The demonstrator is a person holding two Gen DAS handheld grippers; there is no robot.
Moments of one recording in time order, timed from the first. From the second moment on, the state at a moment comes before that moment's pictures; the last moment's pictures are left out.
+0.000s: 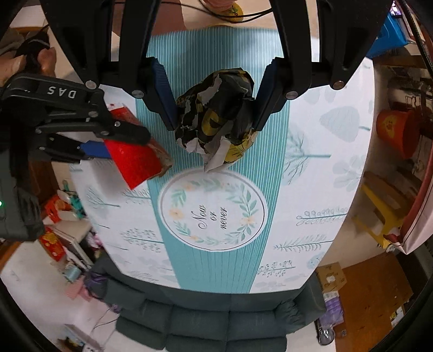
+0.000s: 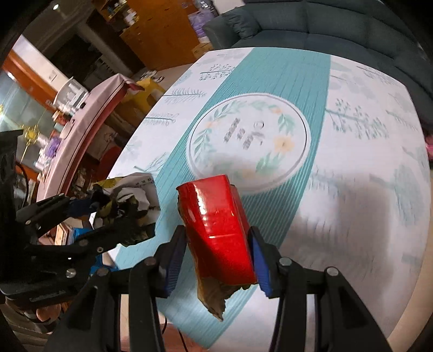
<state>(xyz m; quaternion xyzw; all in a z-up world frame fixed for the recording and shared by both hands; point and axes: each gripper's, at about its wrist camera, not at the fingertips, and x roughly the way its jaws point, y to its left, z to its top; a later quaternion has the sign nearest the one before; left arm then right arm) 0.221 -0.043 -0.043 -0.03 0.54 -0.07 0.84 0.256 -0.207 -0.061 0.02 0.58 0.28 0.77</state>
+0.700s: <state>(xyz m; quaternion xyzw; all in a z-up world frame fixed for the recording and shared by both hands) 0.023 -0.004 -0.055 0.01 0.55 -0.14 0.82 0.010 -0.176 -0.059 0.10 0.56 0.19 0.80</state>
